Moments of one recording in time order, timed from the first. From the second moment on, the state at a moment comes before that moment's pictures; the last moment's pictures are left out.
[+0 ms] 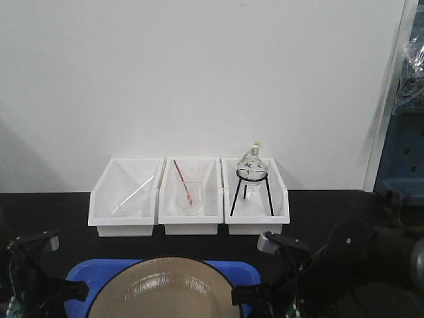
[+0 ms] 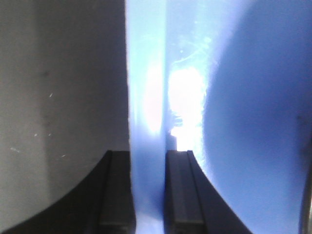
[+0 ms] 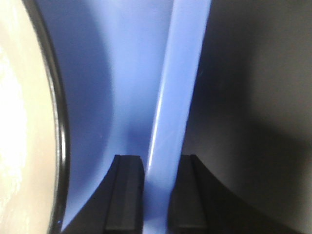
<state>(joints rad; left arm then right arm) -0.09 1.73 -1.26 -0.29 1.07 0.07 0.34 1.79 -1.21 0.54 0.78 -0.11</state>
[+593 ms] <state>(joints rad) -0.13 1.73 -1.51 -0.26 1.24 0.00 0.34 1.79 -1.51 0.33 1.07 0.09</state>
